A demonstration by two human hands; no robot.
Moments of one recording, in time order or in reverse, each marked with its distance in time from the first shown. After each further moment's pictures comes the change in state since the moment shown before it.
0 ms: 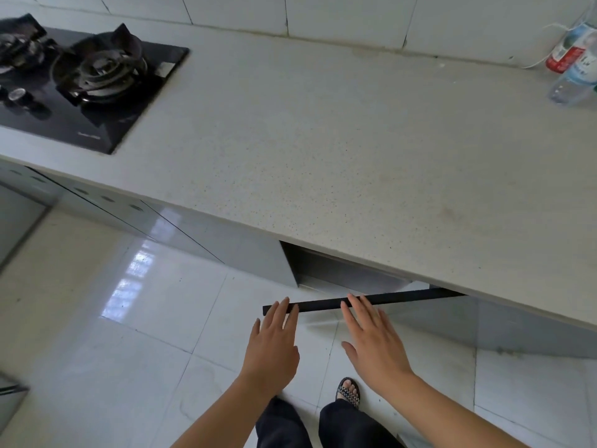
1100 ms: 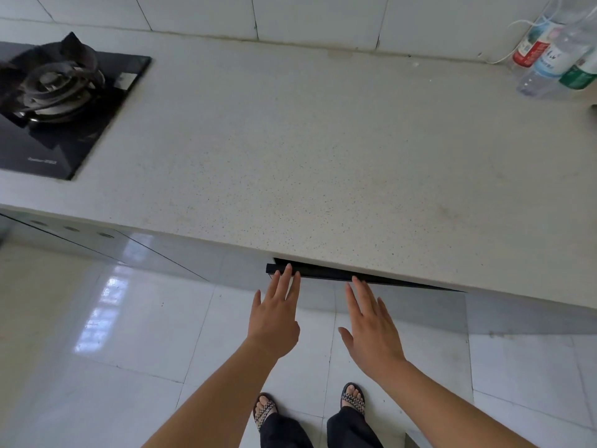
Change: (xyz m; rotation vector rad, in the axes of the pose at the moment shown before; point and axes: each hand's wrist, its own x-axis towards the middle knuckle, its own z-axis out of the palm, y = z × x) left_hand 0.079 -0.025 -0.034 0.088 0.063 0.141; right_hand 0.044 -0.015 0.011 0.048 0.086 0.186
